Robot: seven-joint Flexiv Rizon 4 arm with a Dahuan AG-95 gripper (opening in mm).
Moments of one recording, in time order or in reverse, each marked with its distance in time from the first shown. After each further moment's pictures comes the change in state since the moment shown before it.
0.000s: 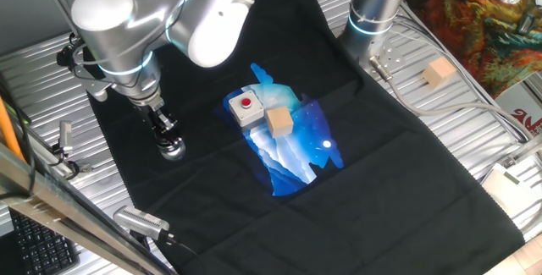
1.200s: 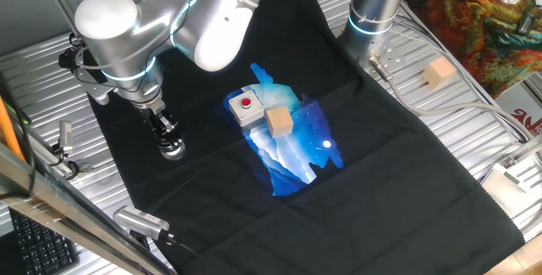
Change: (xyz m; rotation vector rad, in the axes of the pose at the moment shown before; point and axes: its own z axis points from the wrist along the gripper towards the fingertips) arm 0.000 -0.001 0.001 0.028 0.004 0.025
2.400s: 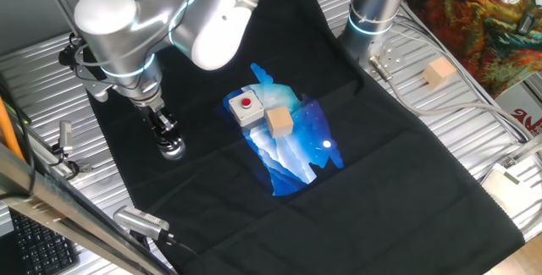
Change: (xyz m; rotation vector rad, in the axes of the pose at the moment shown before) arm 0.000 0.000 0.000 0.003 -0.001 -0.014
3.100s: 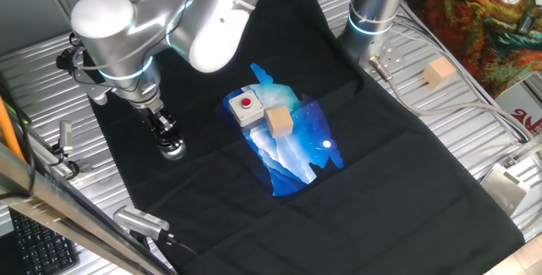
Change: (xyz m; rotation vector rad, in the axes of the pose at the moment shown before) arm 0.003 0.000 0.001 -0.016 0.006 -0.015
